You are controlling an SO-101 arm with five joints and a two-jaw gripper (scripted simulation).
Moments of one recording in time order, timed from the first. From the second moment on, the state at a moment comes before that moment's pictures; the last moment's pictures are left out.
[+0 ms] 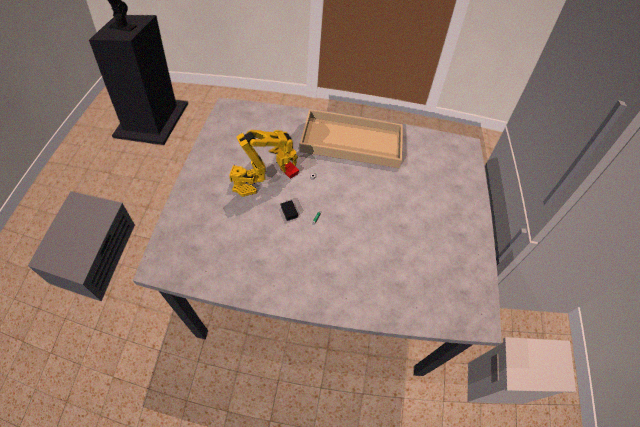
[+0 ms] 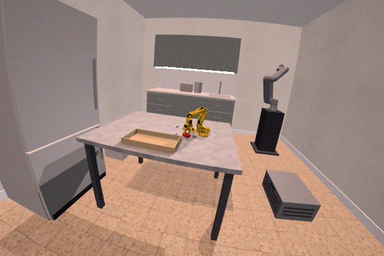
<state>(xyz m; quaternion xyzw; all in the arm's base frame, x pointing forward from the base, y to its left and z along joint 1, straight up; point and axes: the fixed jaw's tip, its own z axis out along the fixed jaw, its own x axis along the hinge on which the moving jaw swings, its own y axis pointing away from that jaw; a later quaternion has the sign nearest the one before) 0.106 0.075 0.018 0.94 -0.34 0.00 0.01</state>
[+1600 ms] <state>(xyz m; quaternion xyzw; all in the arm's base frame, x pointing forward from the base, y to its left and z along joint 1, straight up) 0.105 0.074 0.047 0.94 -0.34 -0.01 0.02</state>
